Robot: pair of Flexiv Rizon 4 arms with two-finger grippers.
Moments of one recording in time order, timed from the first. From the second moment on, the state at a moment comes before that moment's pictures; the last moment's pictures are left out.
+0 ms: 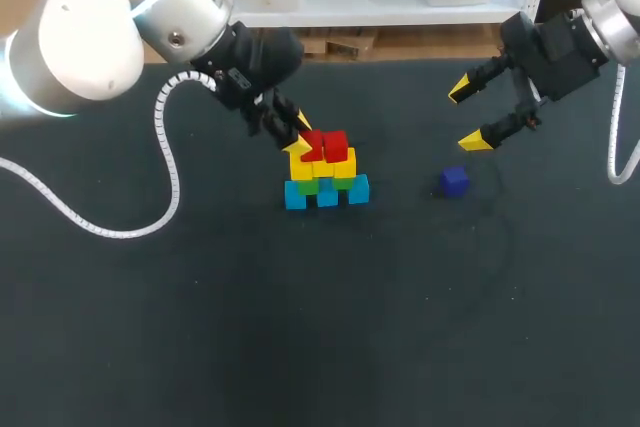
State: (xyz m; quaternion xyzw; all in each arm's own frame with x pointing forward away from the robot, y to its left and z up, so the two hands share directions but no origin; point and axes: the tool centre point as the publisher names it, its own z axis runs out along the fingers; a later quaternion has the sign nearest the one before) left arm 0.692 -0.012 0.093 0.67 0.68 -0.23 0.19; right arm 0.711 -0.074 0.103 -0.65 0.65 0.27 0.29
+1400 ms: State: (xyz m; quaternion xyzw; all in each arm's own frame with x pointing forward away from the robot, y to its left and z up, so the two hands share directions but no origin) left arm 0.695 -0.012 0.090 0.67 0.68 -0.23 0.19; right arm 0.711 -0.074 0.103 -0.65 0.65 0.27 0.29
